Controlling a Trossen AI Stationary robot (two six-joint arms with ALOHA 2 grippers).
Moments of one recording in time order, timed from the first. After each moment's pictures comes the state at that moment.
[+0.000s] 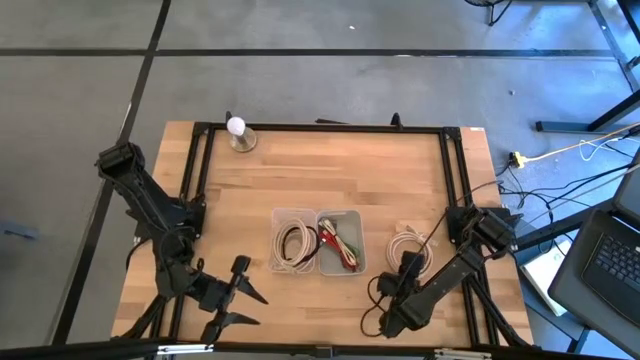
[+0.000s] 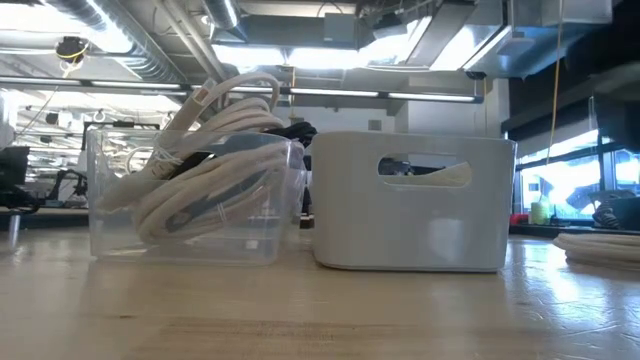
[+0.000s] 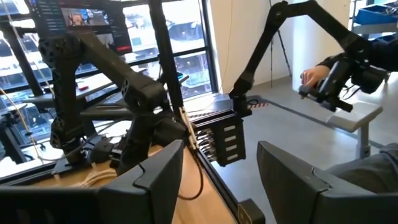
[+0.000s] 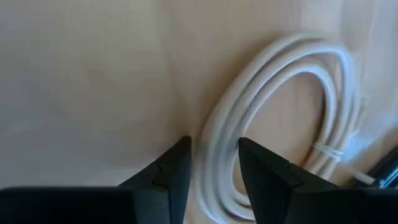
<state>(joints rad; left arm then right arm) -0.96 1.31 0.75 0.56 -0.63 0.13 0.82 2.08 1.33 -1.26 0.26 1.10</state>
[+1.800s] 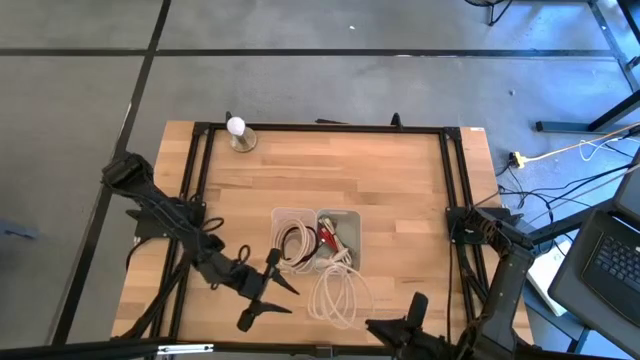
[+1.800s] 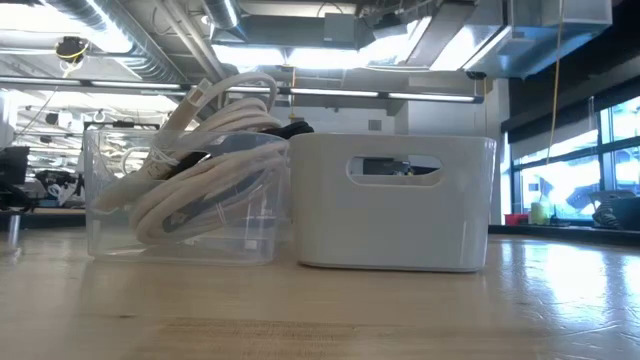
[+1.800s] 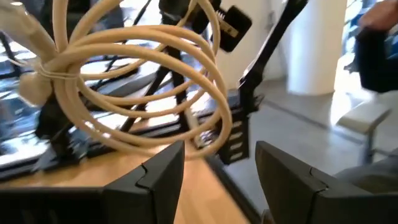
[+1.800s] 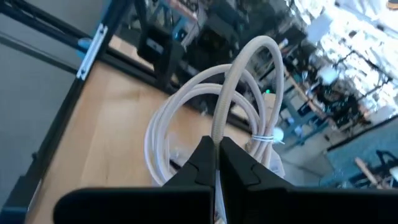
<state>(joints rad) -0.71 1.47 0.75 0.70 -0.36 0.09 1.06 2.07 2.14 -1.10 1.28 0.36</state>
